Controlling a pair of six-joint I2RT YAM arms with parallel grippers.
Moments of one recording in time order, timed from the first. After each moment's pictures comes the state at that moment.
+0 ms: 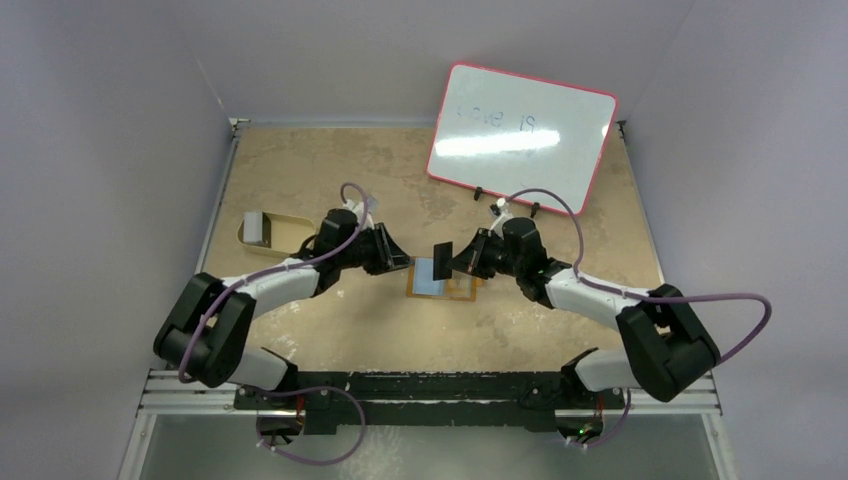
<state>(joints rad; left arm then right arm) -0.49 1.45 0.60 0.25 0.45 -0.85 0.53 1.37 0.54 0.26 -0.33 0.86</state>
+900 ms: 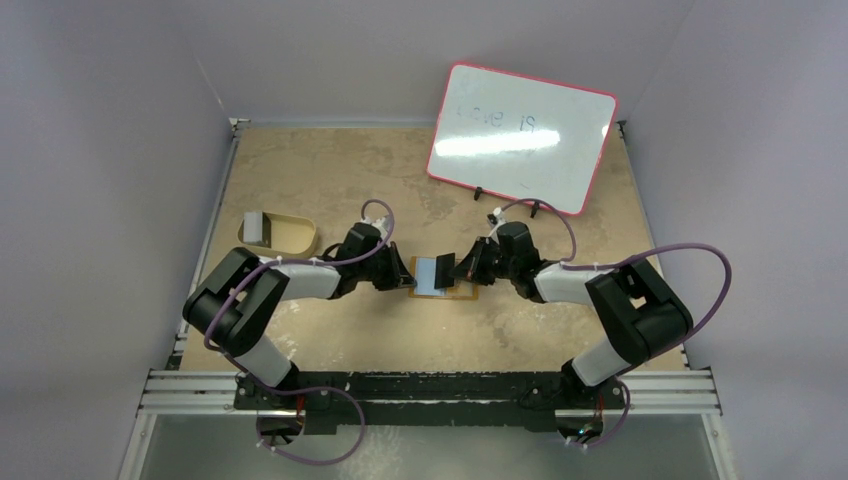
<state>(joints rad) -0.58 1.62 0.60 0.26 0.33 -0.80 0.50 1.55 0.53 0.35 -0.35 0.86</state>
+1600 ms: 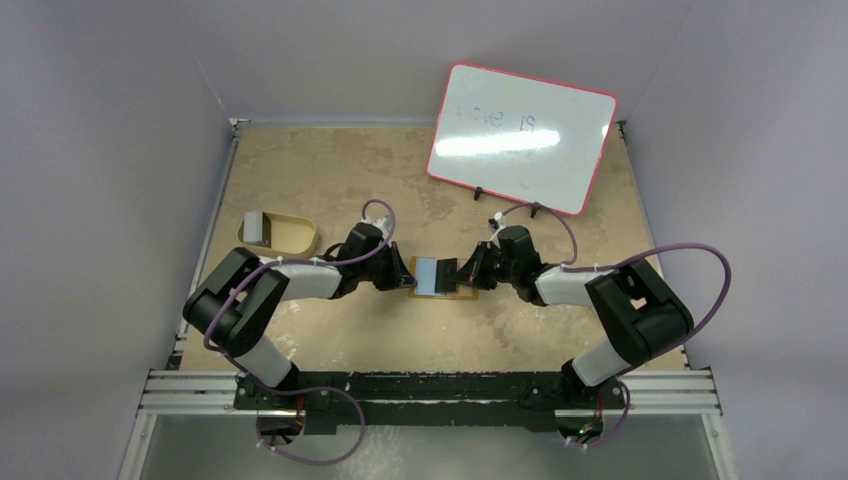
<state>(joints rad) -0.59 1.62 0.61 0.23 0.29 -0.80 0.50 1.55 0.50 0.35 -0.35 0.86</state>
